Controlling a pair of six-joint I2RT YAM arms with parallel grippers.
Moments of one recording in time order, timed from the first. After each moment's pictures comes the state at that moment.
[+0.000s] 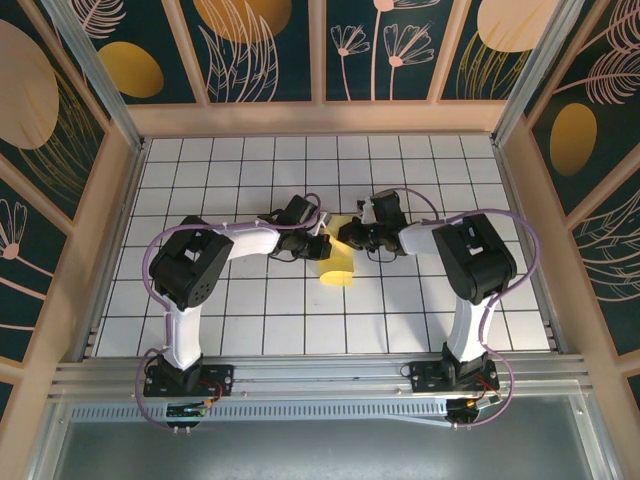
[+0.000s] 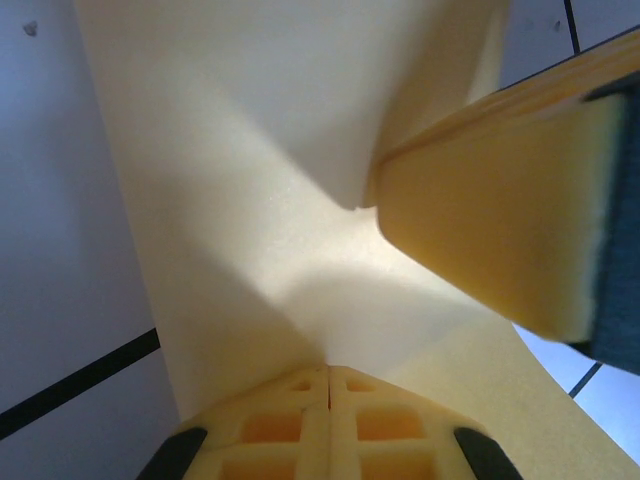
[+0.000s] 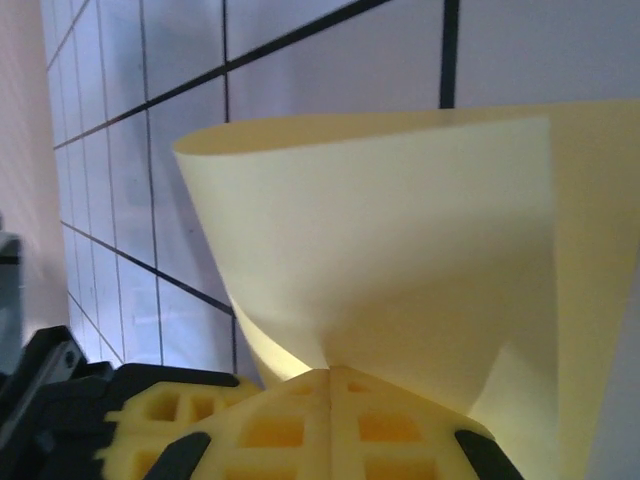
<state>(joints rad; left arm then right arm) -0.65 1.99 1.16 -0.17 0.38 -0.45 0.44 1.90 0.90 0.20 -0.59 0.74</state>
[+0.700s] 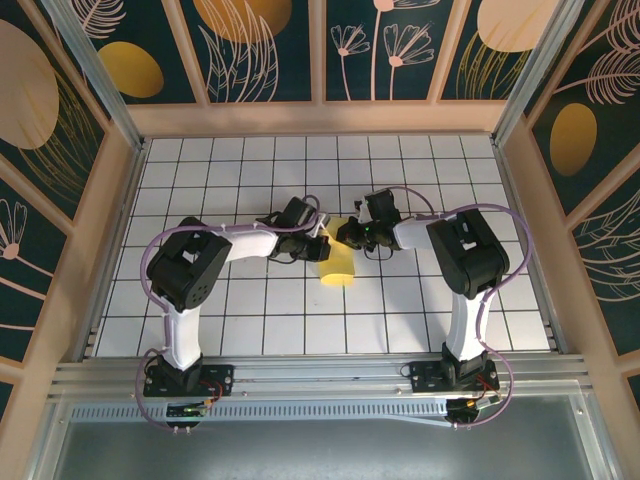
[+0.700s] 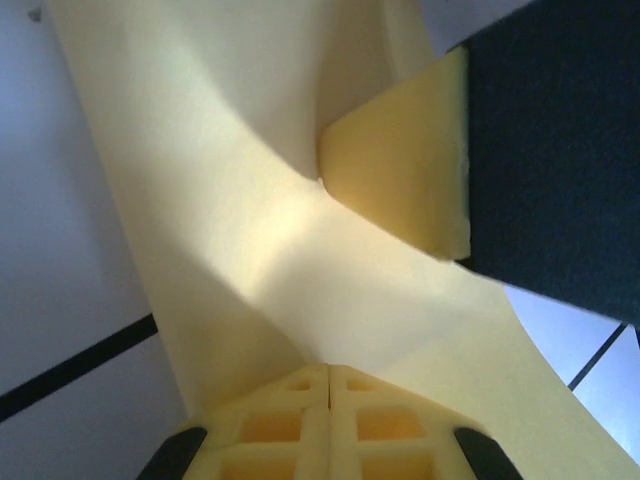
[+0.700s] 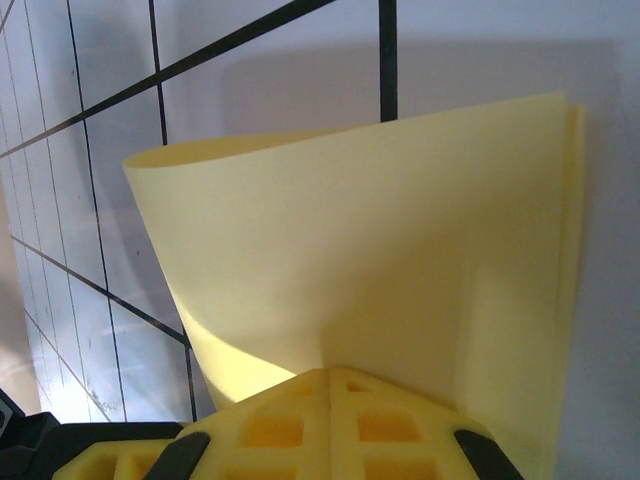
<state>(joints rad) -0.65 1.97 1.10 -0.13 0.38 -0.44 0.45 1.95 0.98 0.09 -0.53 0.72</state>
